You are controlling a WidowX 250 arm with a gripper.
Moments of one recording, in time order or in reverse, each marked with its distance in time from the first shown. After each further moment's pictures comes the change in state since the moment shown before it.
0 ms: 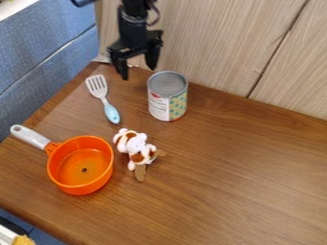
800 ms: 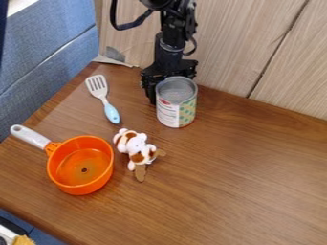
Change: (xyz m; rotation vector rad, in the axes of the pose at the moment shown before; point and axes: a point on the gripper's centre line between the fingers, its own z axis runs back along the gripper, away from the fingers) arm -0.056 -0.022 -0.016 0.018 0.031 -0.161
